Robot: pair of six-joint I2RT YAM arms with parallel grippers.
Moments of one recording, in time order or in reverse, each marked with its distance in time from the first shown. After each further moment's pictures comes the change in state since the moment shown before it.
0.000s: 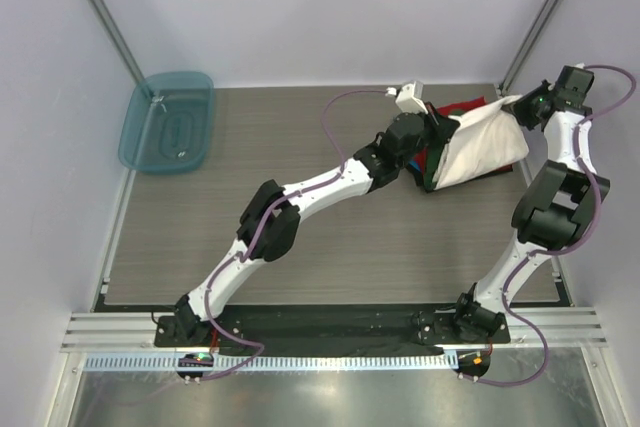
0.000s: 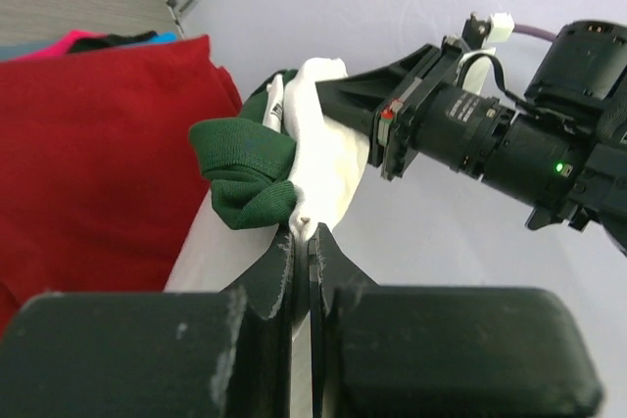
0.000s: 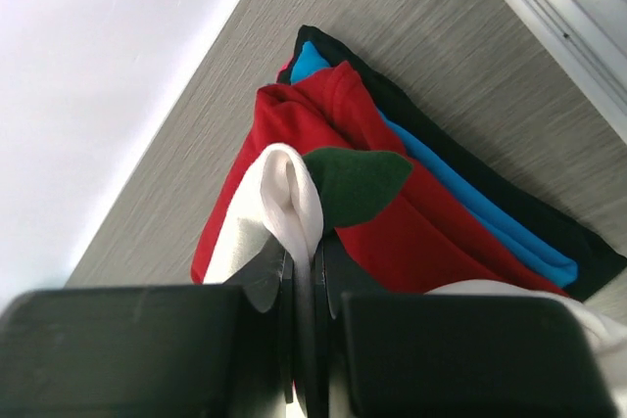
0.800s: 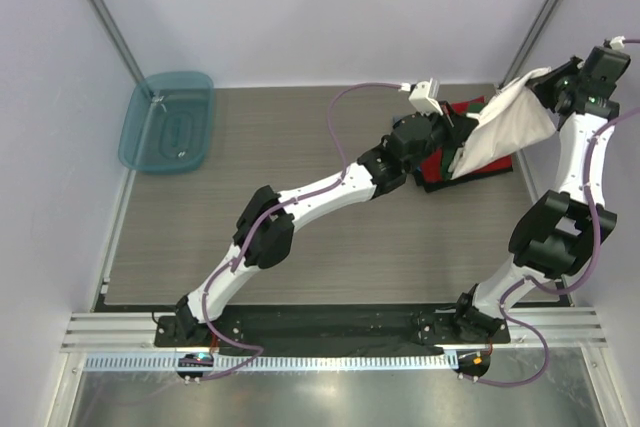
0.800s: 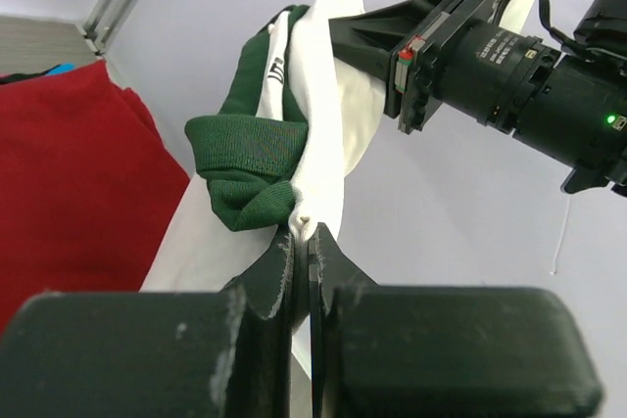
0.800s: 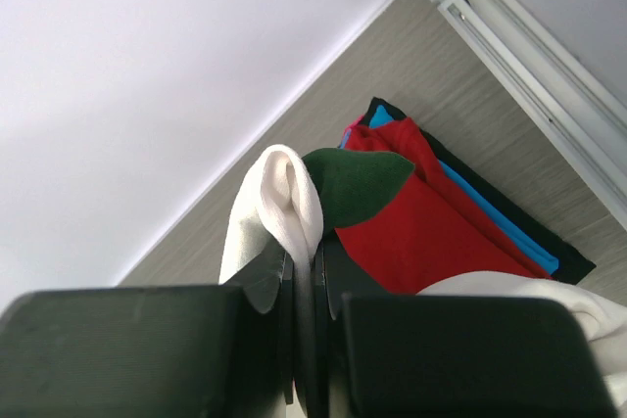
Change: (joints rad) left arm -0.057 -0.070 -0.001 0.045 0.018 0.108; right arm -0.018 -0.211 0.039 -0.021 0.037 -0.009
